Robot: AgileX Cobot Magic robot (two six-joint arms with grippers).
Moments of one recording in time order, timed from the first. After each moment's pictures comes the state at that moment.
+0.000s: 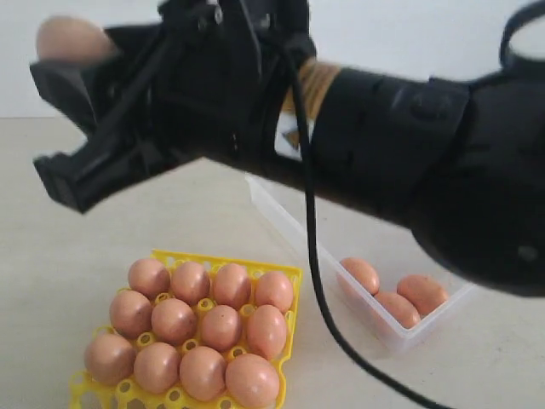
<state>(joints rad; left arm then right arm) -0.02 0.00 0.00 -0.14 0.08 0.13 0.85 1.43 -0.87 -0.18 -0.49 0.17</state>
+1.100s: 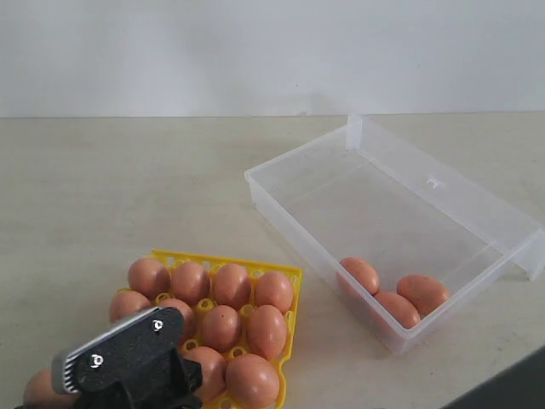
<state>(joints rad) -0.02 0.00 0.00 -0.14 0.08 0.13 1.22 2.00 -0.79 0.27 -0.83 0.35</state>
